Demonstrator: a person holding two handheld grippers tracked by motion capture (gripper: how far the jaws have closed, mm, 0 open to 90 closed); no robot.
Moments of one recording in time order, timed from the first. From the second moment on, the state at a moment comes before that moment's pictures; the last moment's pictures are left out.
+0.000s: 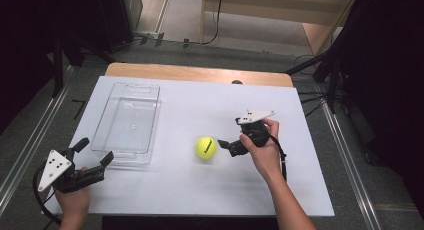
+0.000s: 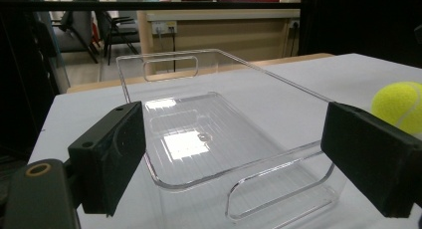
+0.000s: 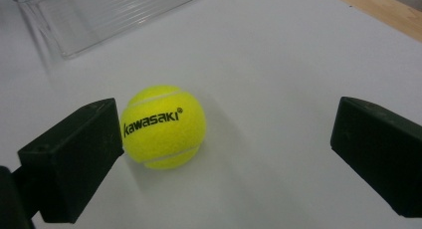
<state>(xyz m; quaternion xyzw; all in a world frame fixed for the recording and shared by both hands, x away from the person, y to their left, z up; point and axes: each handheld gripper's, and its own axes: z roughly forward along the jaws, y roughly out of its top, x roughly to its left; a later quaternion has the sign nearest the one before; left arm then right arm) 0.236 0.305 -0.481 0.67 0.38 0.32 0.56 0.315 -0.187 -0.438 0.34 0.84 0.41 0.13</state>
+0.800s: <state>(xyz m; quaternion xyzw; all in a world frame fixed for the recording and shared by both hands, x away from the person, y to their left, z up) 0.236 0.305 -0.481 0.67 0.38 0.32 0.56 0.329 -0.155 -0.448 0.31 0.87 0.39 0.08</state>
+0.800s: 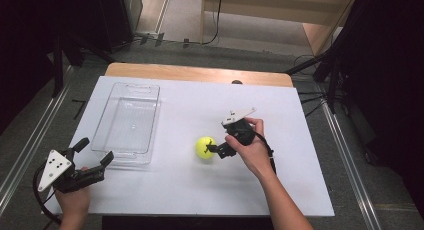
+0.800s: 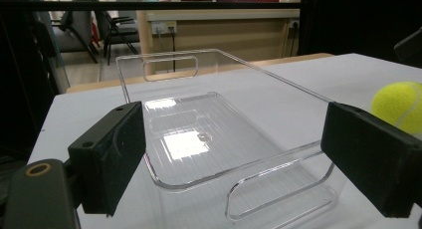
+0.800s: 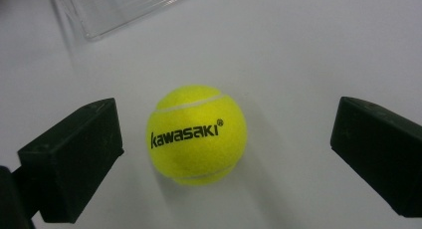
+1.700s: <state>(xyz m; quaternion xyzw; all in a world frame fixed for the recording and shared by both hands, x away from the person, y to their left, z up) 0.236 0.305 -0.481 0.67 0.38 0.32 0.56 0.336 -0.130 -0.459 0.29 0.90 0.32 0.05</state>
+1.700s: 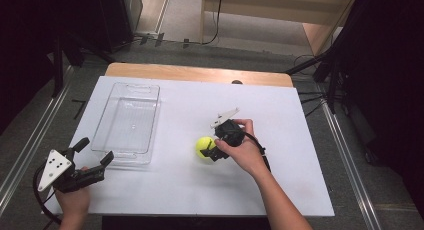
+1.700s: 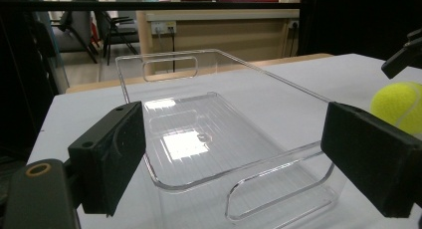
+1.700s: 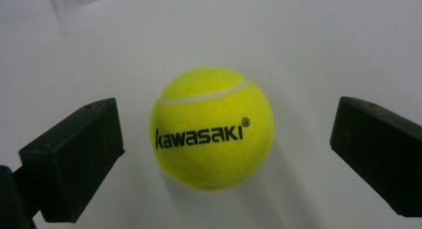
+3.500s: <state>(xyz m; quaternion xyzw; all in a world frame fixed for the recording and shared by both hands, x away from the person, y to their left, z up) 0.236 0.305 -0.481 0.67 0.37 0.32 0.56 0.344 -0.107 -0.481 0.28 0.92 0.26 0.03</state>
